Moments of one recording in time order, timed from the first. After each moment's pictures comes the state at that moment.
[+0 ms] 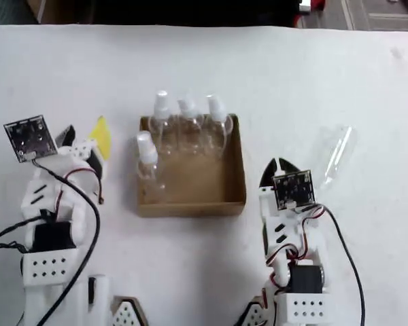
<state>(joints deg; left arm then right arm) -12.8 -64.8 69.0 27.8 12.9 -2.9 -101.8 96.5 32.1 17.2</state>
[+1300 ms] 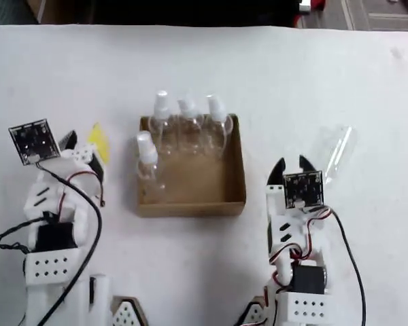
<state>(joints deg) -13.3 -64.9 72.1 26.5 12.9 0.4 -101.8 96.0 31.7 15.2</state>
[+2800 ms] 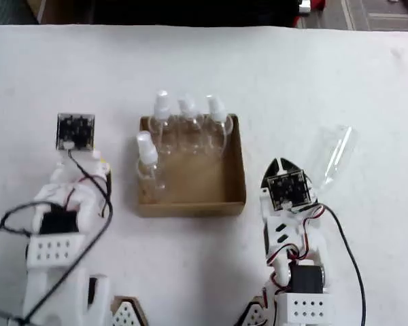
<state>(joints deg) -10.6 -55.1 68.7 39.5 -2.6 -2.2 -101.8 96.4 31.9 21.9</state>
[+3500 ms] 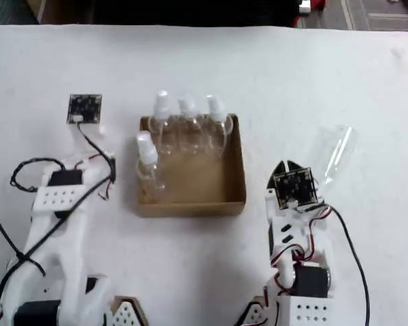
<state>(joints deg) -10.6 -28.0 55.5 39.4 -0.5 0.0 -101.8 89.9 39.4 22.1</state>
